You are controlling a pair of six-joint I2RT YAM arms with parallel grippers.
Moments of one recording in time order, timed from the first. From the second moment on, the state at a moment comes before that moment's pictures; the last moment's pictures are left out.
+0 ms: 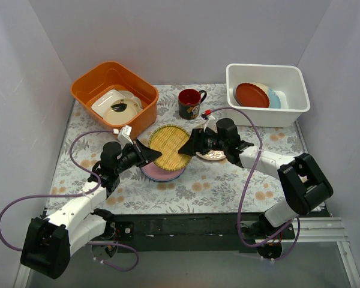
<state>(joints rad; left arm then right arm) -0.36 0.94 0.40 0.27 0.42 -0.89 0.60 1.53 0.79 0.31 -0.57 0.58</state>
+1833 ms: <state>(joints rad) -0.36 0.93 0.37 0.34 0.49 -0.89 0.57 1.50 0.72 0.47 -0.67 0.70</state>
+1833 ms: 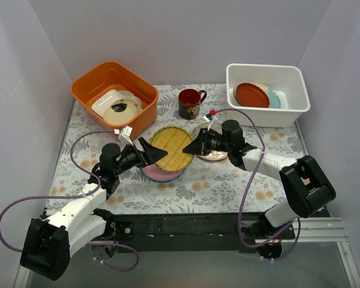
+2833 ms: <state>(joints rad) -0.36 0.97 0.37 0.37 0.52 -0.90 0.31 1.56 0.91 0.33 -0.71 0.60</state>
